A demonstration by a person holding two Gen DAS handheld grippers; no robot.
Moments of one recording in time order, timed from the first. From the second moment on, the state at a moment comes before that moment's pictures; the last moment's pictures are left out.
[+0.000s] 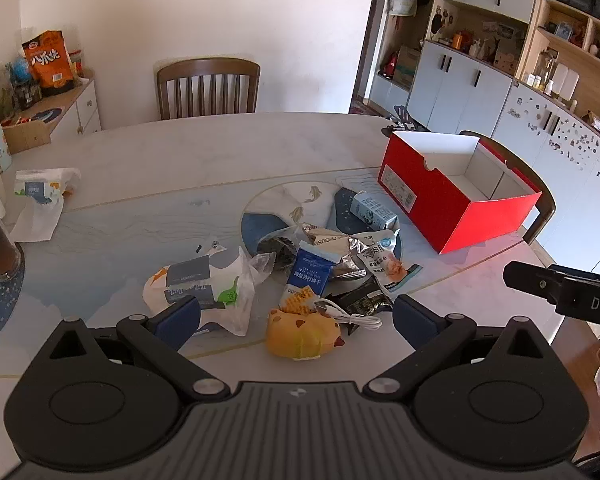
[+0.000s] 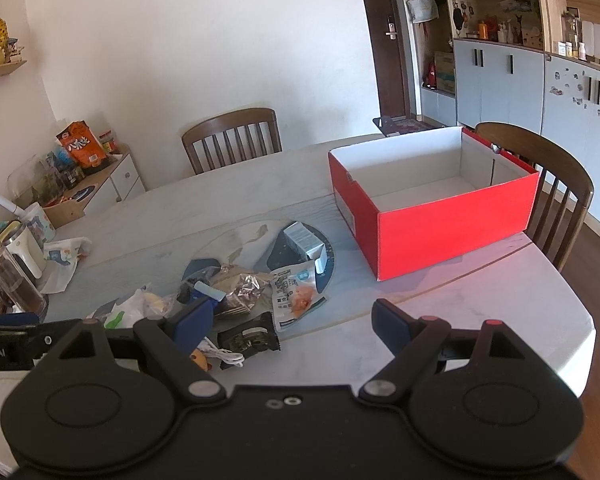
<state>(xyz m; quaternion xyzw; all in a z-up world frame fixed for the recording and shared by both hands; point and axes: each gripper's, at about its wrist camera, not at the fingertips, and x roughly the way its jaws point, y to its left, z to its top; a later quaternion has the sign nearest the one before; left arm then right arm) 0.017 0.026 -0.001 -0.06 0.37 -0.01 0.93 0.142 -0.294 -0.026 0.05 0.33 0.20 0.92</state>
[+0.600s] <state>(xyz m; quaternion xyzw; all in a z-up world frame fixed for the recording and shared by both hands) 0.034 0.066 -0.016 -0.07 0.37 0.00 0.93 0.145 -0.249 -0.042 0.02 0.34 0.29 0.90</state>
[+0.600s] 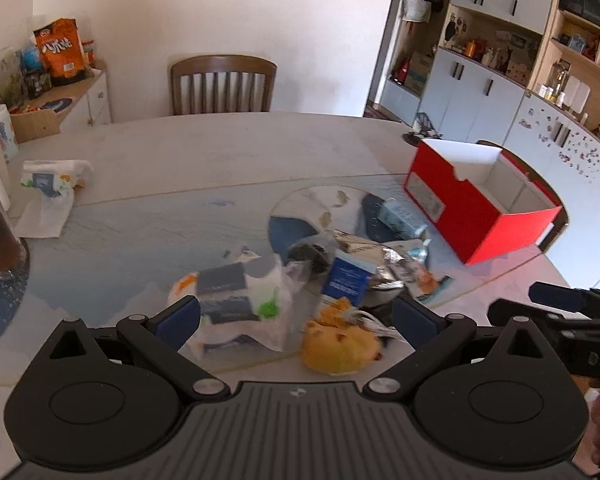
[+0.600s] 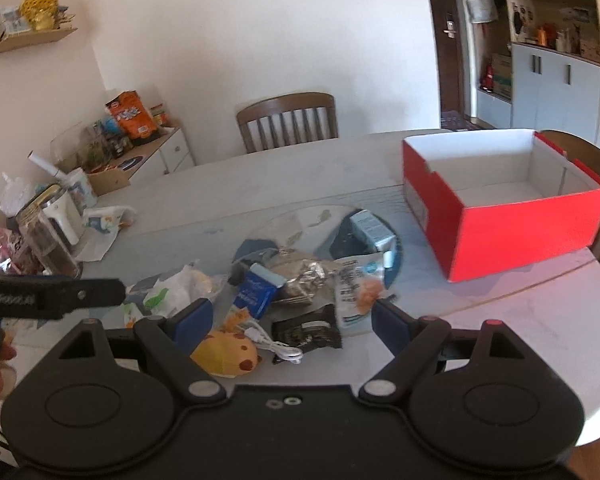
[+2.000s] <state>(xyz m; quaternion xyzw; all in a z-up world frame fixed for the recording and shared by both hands) 0.094 0.126 -0.100 0.10 0.35 -0.18 0.92 0.149 -0.117 -0.123 -0.07 0.41 0.27 0.87</state>
